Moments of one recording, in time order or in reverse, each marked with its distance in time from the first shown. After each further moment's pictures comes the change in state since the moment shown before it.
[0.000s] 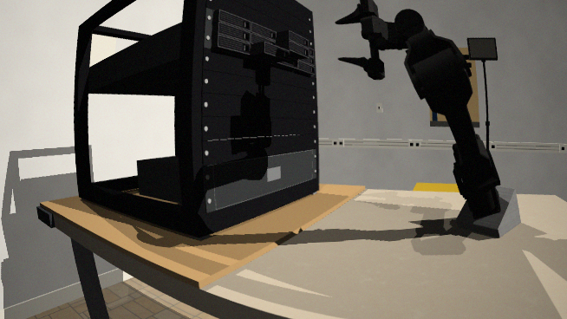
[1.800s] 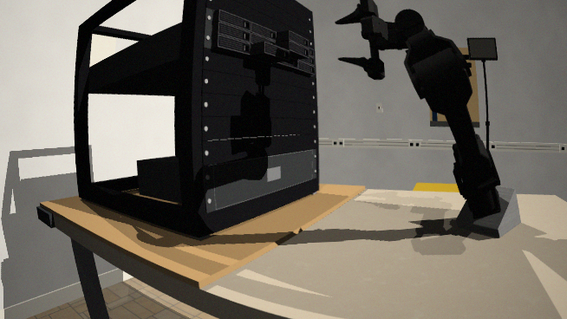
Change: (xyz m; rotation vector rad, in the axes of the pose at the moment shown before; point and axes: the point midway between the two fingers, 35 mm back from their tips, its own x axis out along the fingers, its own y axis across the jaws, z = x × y) arm 0.000 0.000 0.000 -0.002 -0.002 0.001
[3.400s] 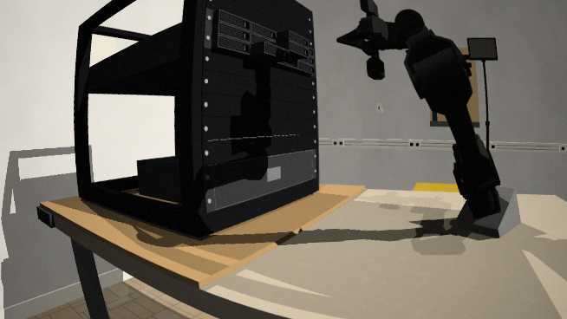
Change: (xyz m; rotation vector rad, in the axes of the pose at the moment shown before) arm 0.000 0.000 0.000 0.000 0.000 0.000
